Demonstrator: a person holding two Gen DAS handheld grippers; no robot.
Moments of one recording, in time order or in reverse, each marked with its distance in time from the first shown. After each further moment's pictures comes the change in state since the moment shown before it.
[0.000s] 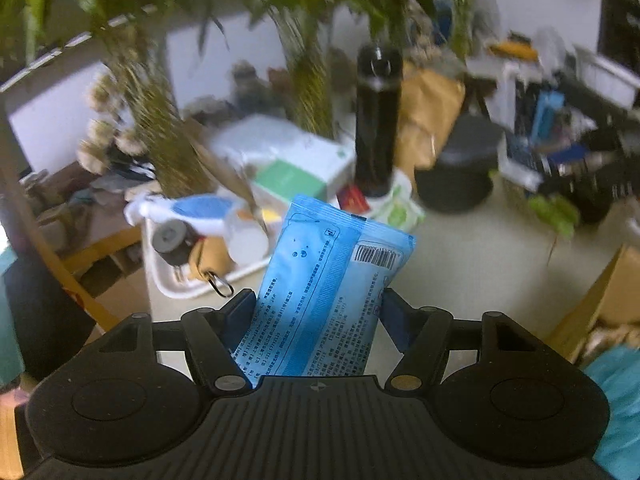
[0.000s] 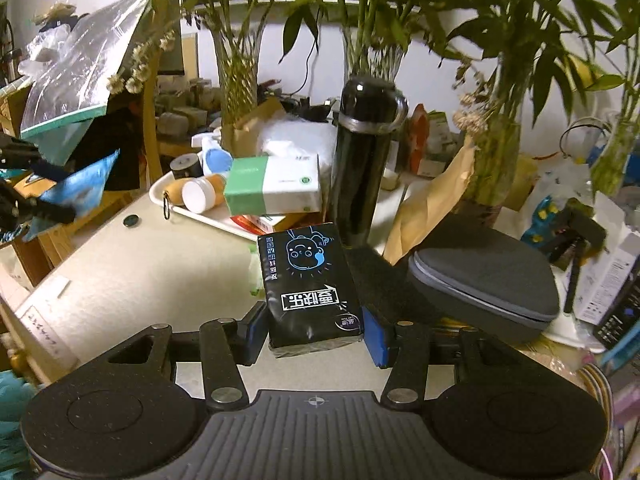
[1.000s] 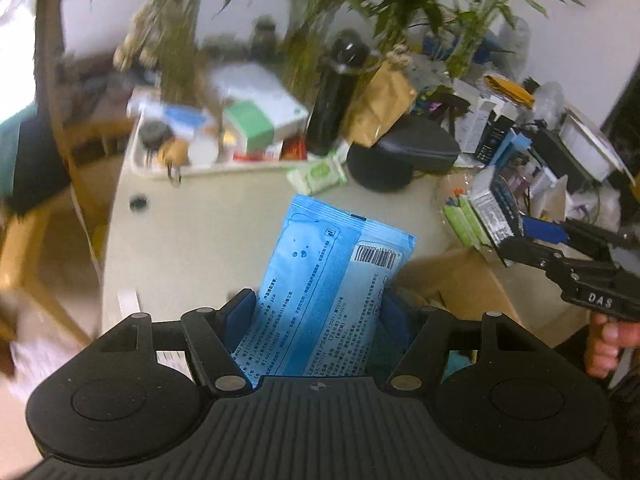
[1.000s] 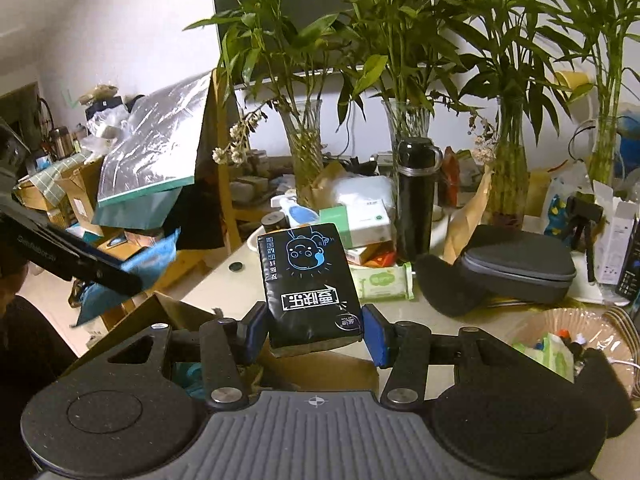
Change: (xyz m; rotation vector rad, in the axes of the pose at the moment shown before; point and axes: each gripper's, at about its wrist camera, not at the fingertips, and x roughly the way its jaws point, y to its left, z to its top) left arm -0.095 -0.076 -0.030 -0.375 0.143 -0.100; right arm -0.138 0.056 -0.058 0.120 -0.199 0.161
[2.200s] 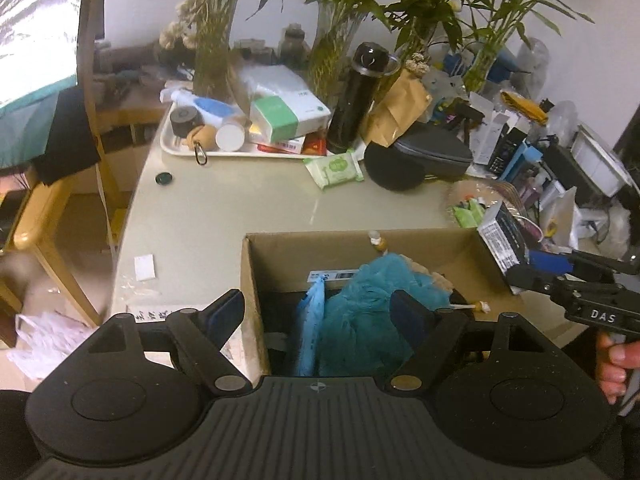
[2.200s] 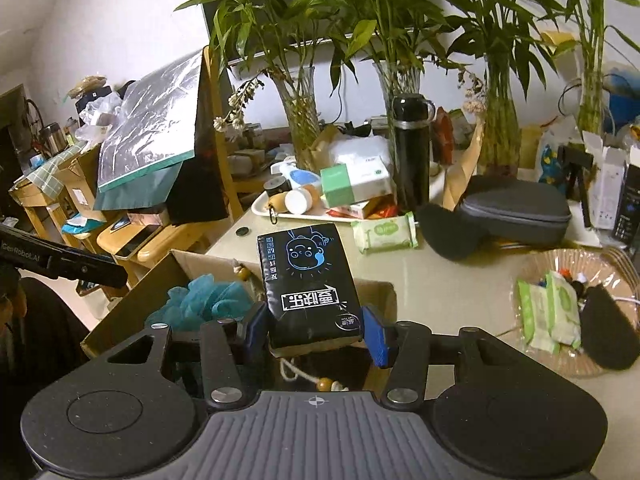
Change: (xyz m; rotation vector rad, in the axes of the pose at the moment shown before) left arm -0.020 -0.004 -0.039 -0.034 -0.080 0.061; right arm -0.017 0.016 -0.029 0.078 0.092 -0.008
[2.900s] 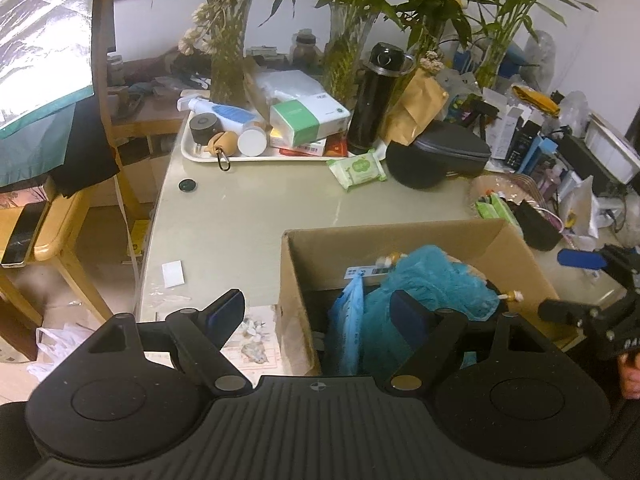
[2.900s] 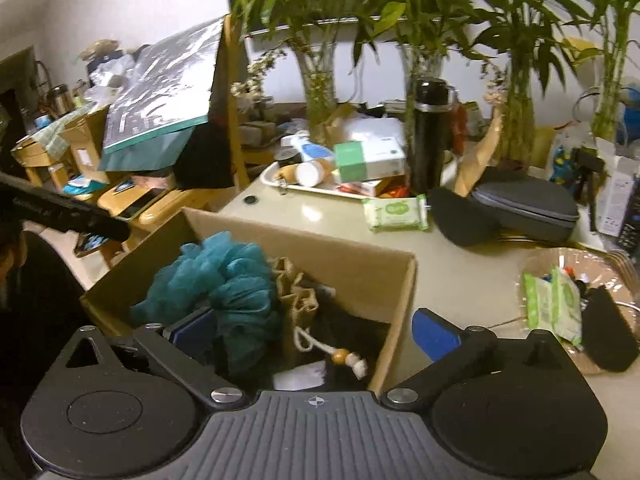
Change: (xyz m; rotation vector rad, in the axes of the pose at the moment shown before) left arm 0.000 0.019 -0.007 0.037 -0.015 0.048; right arm 0.004 0.020 -0.013 -0.086 0.058 -0.030
